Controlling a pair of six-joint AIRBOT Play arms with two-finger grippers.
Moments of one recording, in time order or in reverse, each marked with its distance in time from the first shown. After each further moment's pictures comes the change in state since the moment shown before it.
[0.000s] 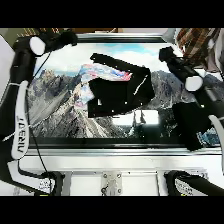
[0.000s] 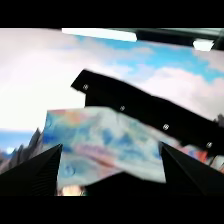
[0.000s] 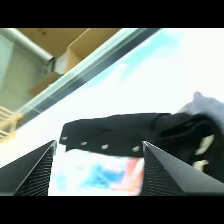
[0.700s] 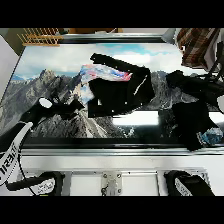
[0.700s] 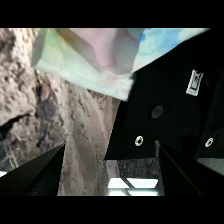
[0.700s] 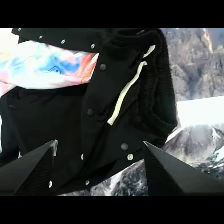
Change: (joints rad) left arm 0.076 0.211 -1.039 -0.538 0.073 0.049; right arm -0.011 0.346 -0.100 -0.193 0.575 -0.052
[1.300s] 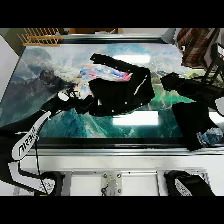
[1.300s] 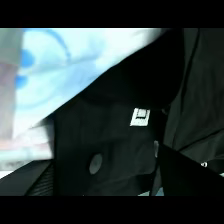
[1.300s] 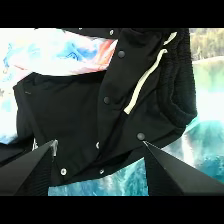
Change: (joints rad) left arm -0.134 -0.249 0.225 -0.094 0.039 0.021; right arm 0.033 0.012 -0.004 0.035 0.018 -0.003
